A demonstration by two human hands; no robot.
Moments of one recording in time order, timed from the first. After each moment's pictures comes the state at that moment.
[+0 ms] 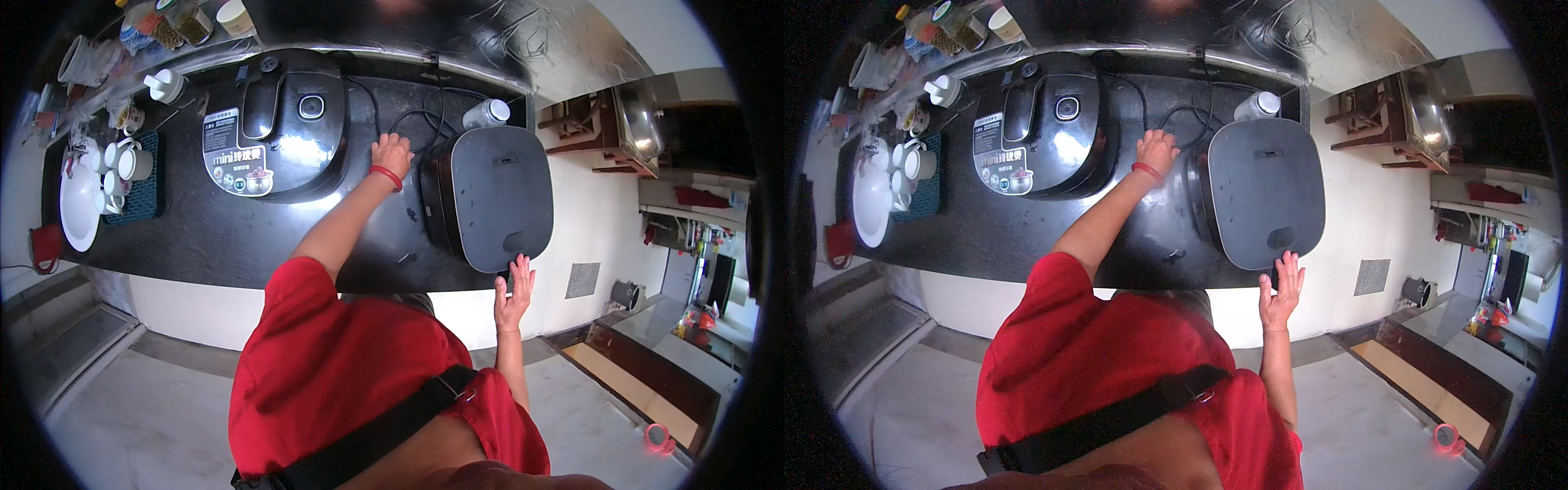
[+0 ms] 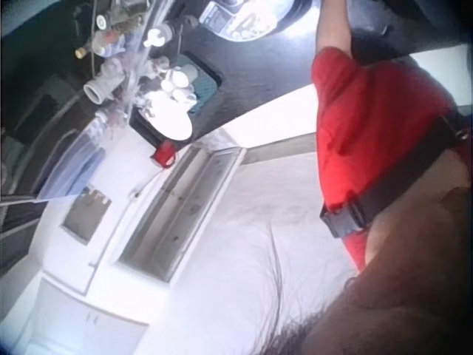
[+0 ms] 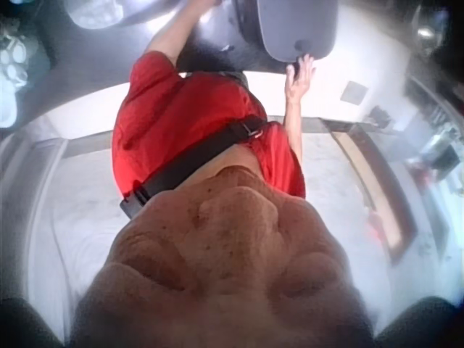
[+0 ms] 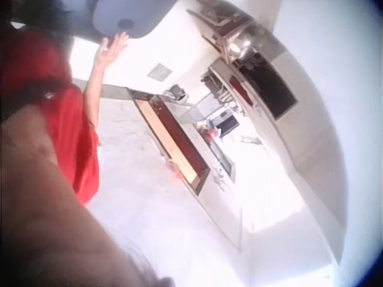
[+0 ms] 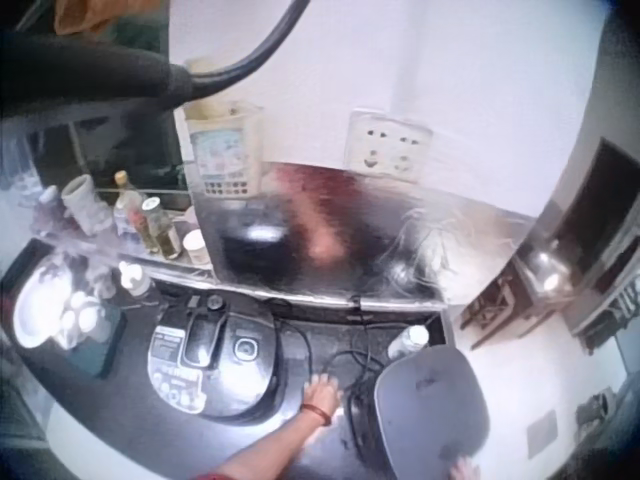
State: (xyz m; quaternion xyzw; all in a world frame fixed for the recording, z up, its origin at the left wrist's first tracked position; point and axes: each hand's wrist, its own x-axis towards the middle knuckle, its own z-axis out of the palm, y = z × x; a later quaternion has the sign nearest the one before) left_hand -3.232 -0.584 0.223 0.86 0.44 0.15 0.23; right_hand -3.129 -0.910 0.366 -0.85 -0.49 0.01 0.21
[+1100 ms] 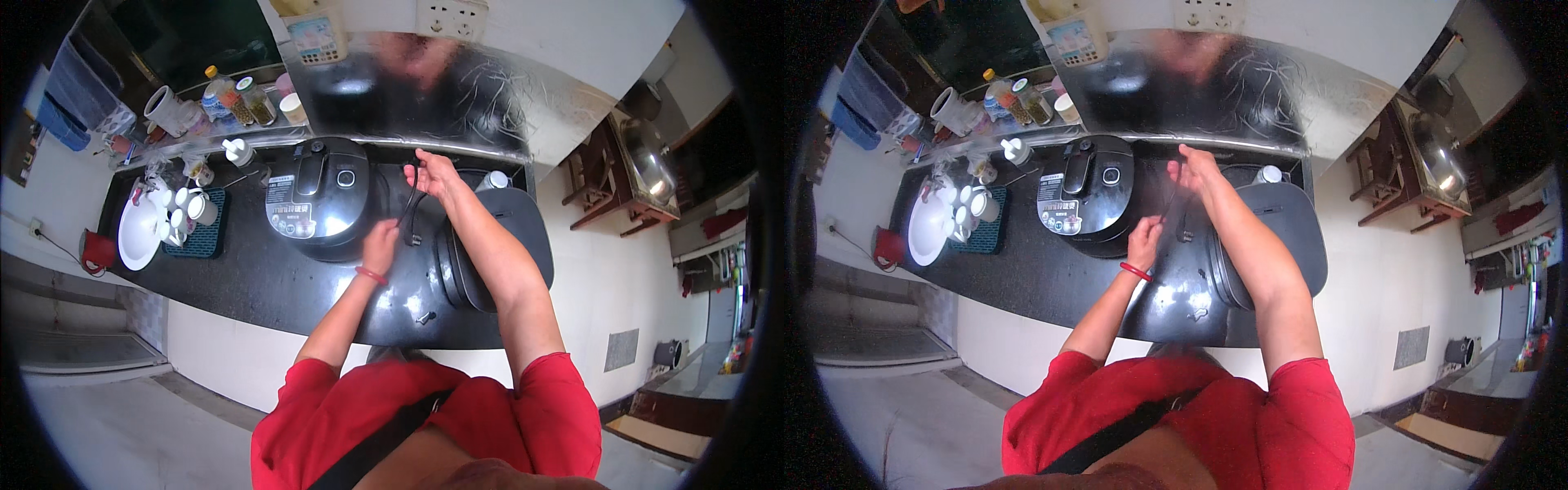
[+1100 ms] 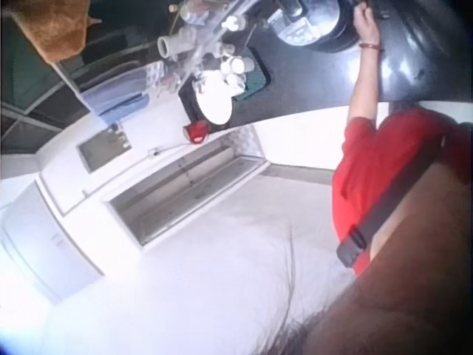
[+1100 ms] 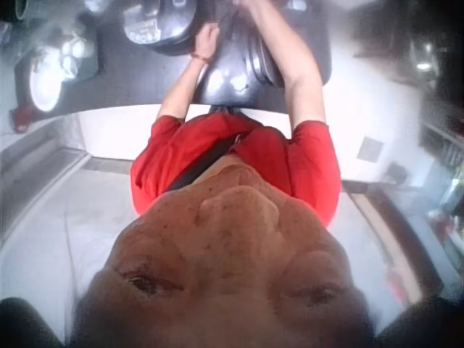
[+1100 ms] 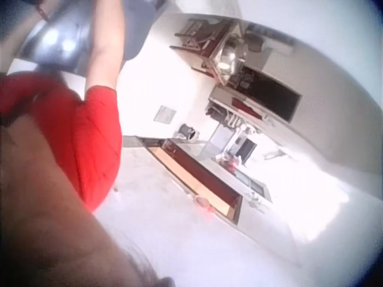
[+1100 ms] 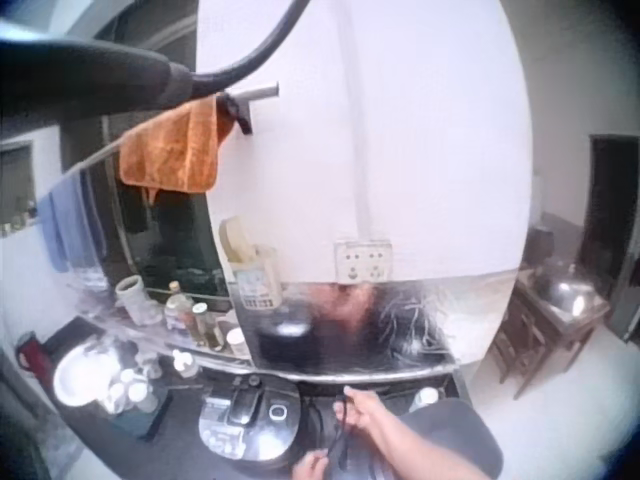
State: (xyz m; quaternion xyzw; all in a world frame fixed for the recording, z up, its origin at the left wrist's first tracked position) left_hand -3.314 -0.627 0.291 0.69 0.40 0.44 0.41; right_hand -3.125 -0.539 0.380 -0.52 -0.08 0.65 0.55
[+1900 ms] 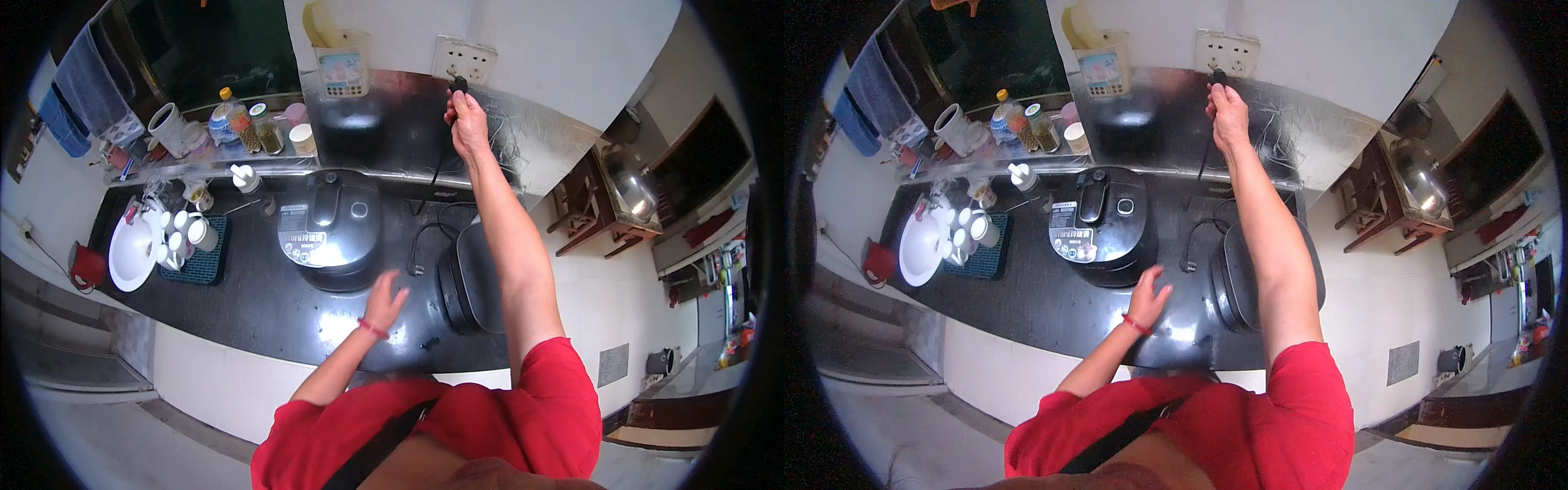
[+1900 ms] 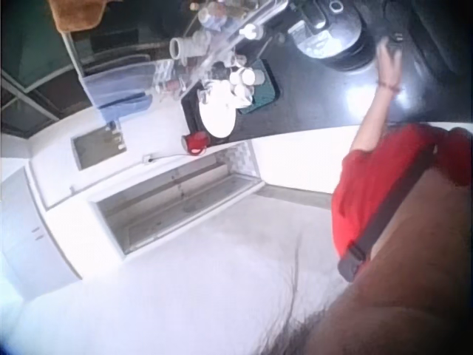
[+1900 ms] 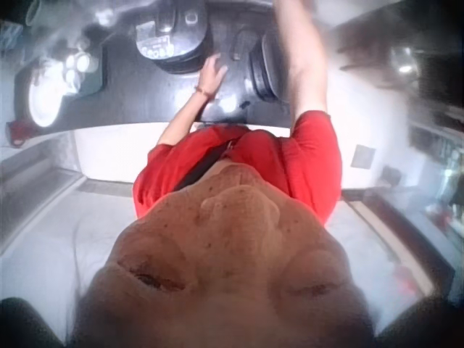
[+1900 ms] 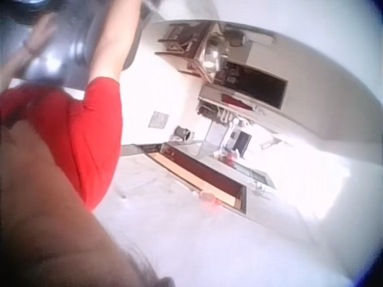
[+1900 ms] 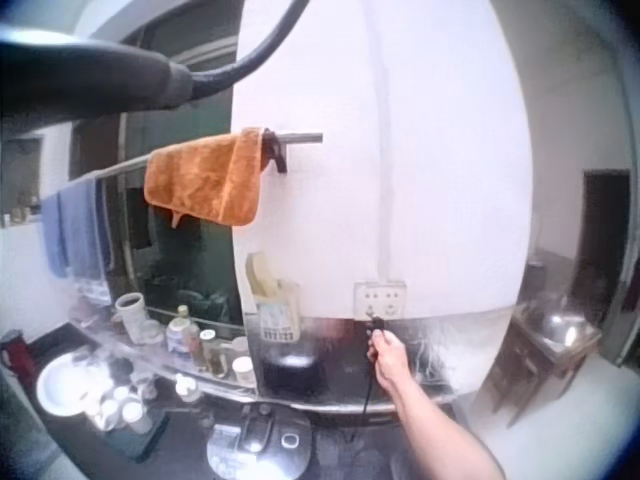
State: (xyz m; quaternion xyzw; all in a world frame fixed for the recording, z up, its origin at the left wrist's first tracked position) left_hand -3.362 -0.674 0.323 0.74 0.39 0.37 0.40; right_hand -3.100 -0.483 0.520 -0.38 -0.37 0.37 0.76
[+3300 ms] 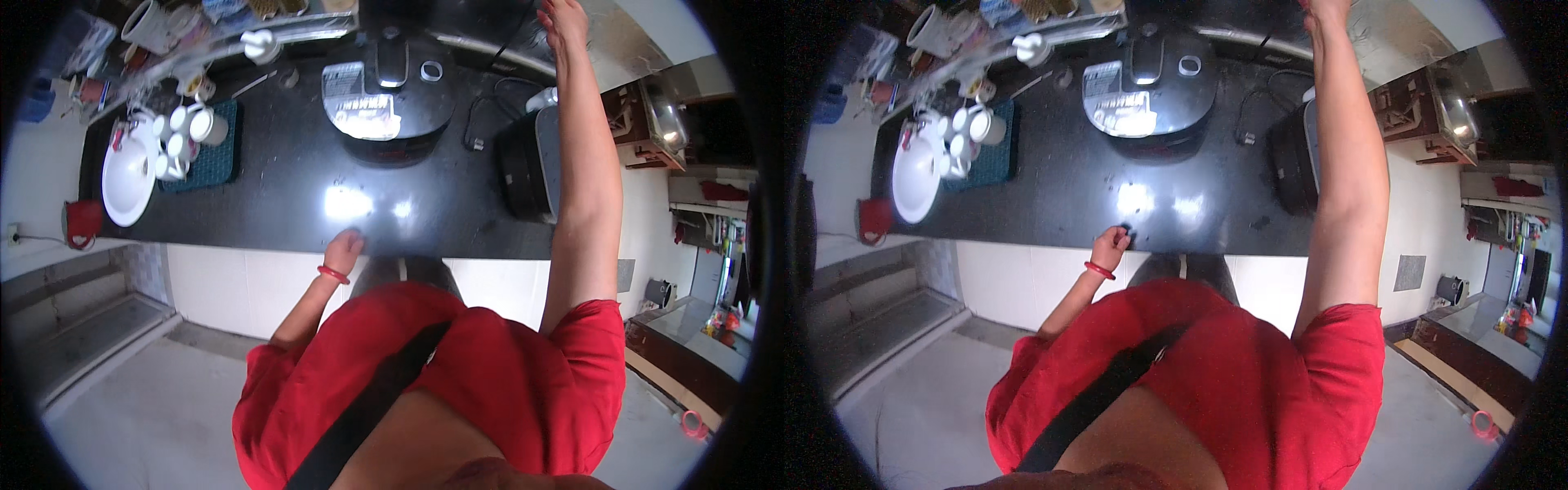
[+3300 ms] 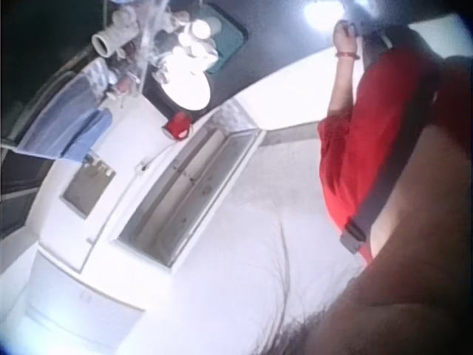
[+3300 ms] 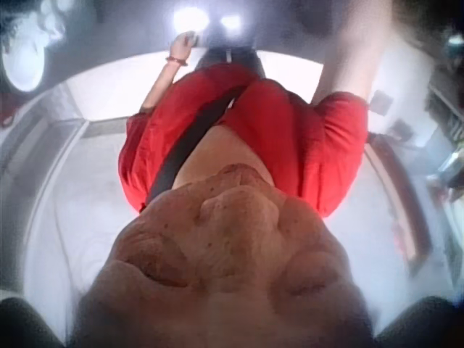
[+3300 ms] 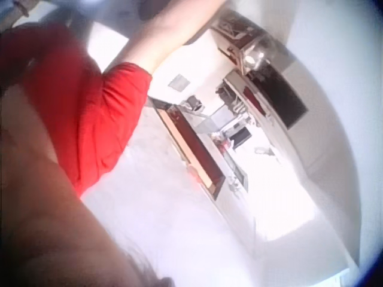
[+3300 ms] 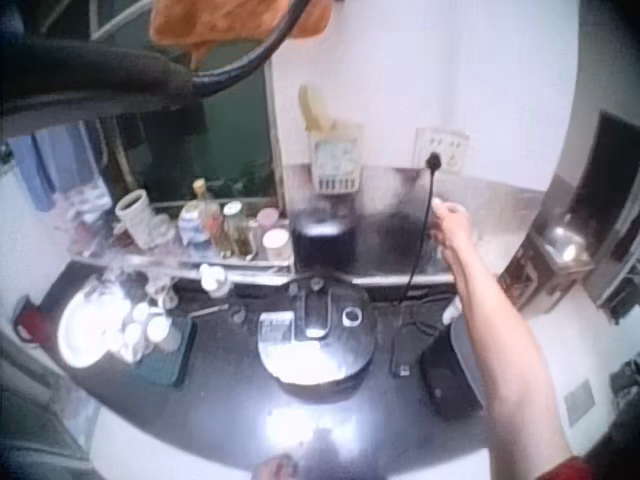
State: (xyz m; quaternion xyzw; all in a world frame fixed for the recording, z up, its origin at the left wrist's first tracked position) left_hand -3.617 -0.715 0.213 0.72 0.51 0.20 0.42; right_hand -3.134 -0.496 0.504 -0.61 -0.29 0.24 0.69
